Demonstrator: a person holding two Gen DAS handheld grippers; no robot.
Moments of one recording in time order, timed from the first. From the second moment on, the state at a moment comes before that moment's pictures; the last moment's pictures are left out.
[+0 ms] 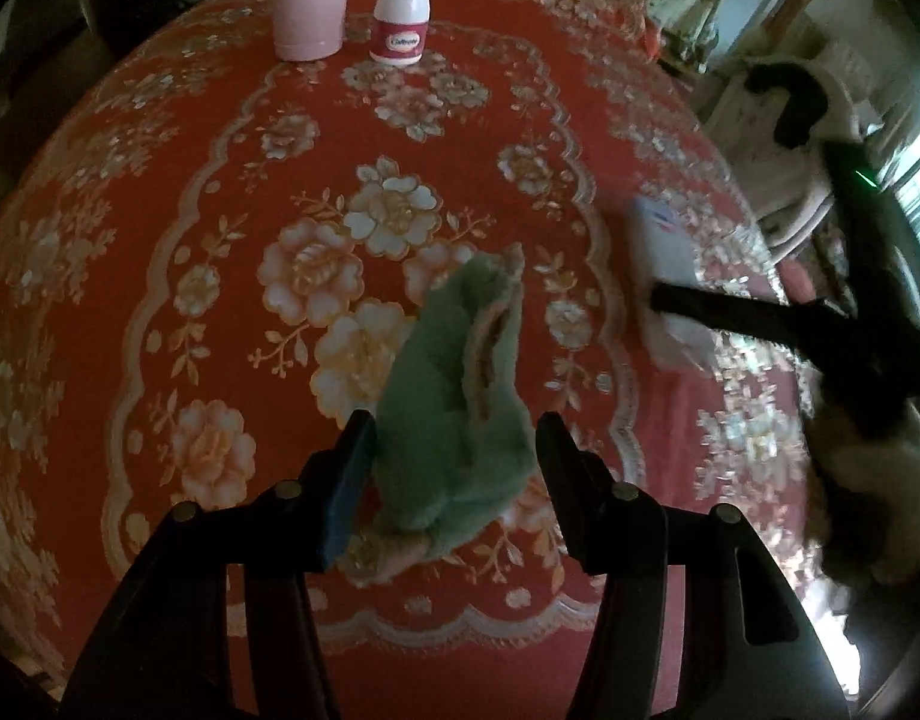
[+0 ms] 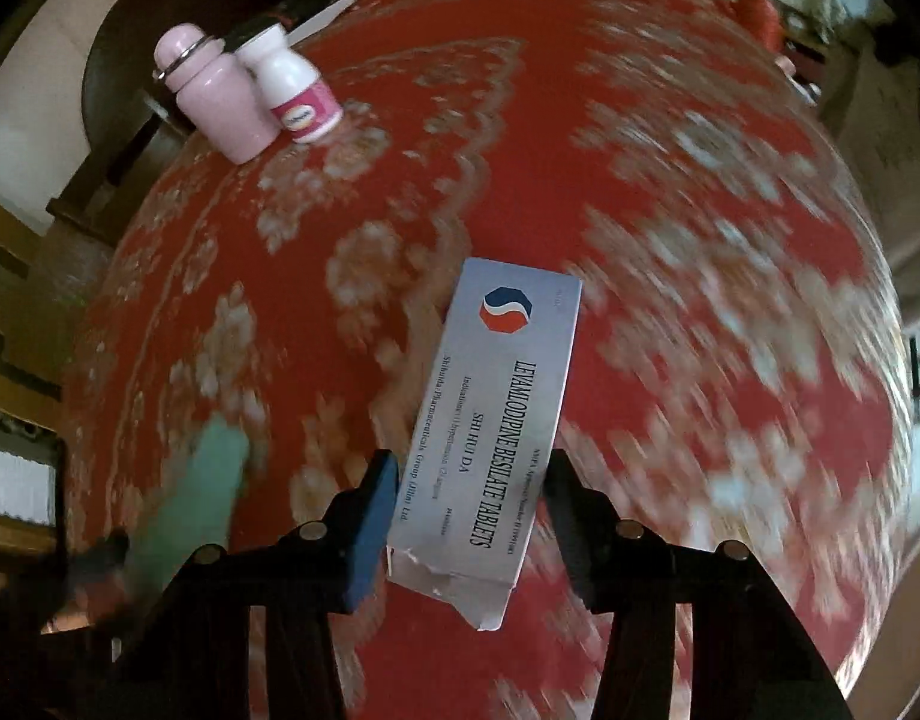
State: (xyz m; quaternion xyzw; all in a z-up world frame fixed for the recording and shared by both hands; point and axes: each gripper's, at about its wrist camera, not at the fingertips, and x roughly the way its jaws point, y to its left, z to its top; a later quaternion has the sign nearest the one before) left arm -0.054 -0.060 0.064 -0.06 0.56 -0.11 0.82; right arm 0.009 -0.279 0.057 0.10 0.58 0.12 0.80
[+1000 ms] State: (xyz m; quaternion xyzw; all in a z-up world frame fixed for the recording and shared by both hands) left arm -0.062 -0.155 0.096 -0.03 0.52 -0.20 0.83; right arm -0.112 -0.373 0.078 0.18 0.56 0.06 0.81
